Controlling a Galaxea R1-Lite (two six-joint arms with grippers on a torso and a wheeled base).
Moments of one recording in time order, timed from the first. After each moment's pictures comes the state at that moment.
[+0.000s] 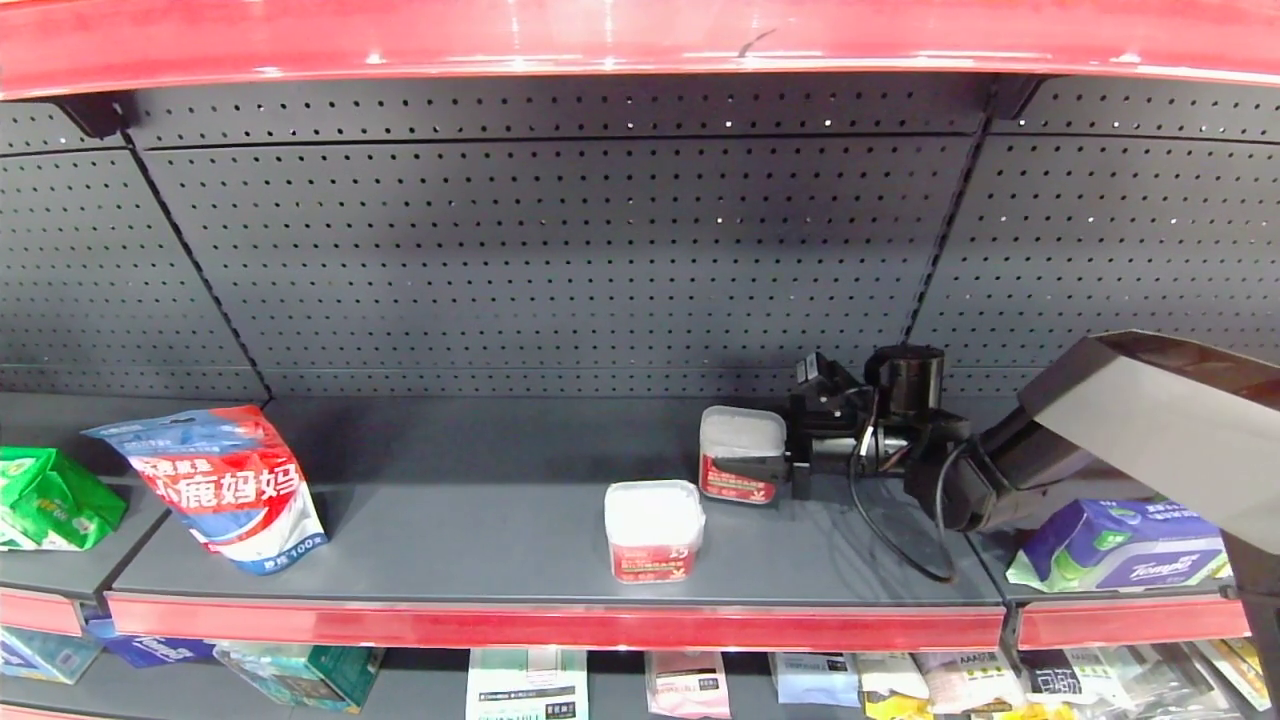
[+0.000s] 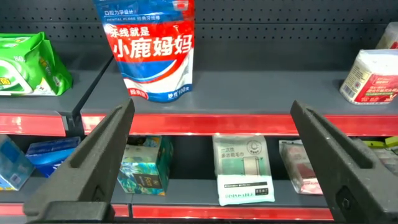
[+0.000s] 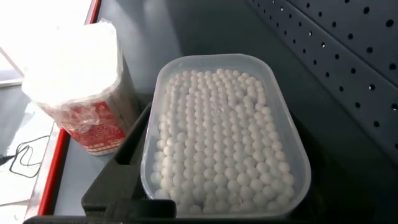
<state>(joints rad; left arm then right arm) 0.00 0.00 0.00 0.00 0.00 0.00 0.26 2.34 -1.09 -0.94 1.03 -0.36</state>
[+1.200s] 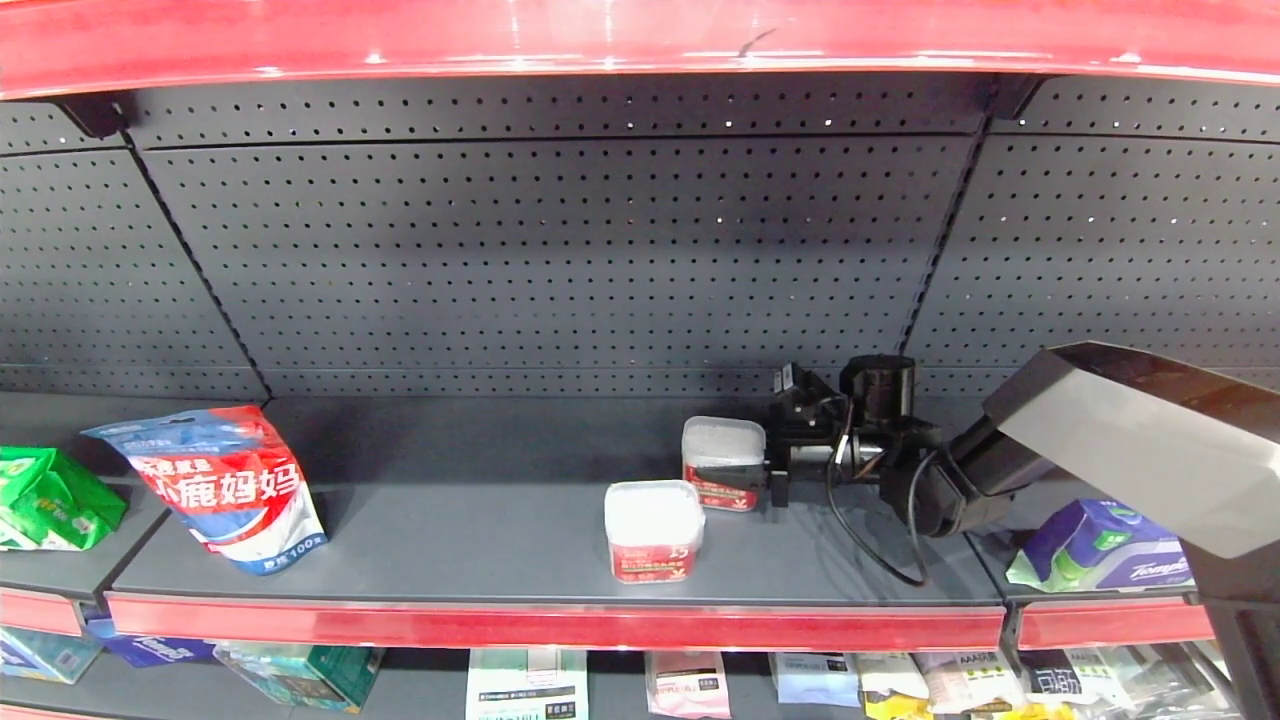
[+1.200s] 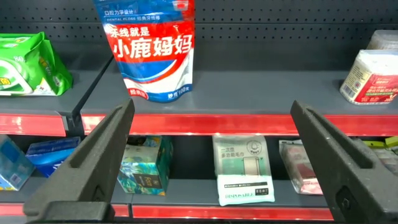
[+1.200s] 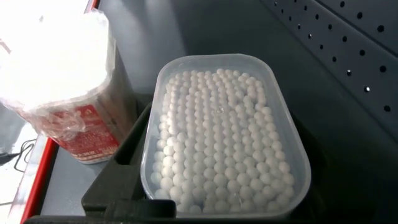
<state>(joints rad) 0.00 0.00 0.00 0.00 0.00 0.00 0.29 2.40 -1.14 -0.94 1.01 -0.36</state>
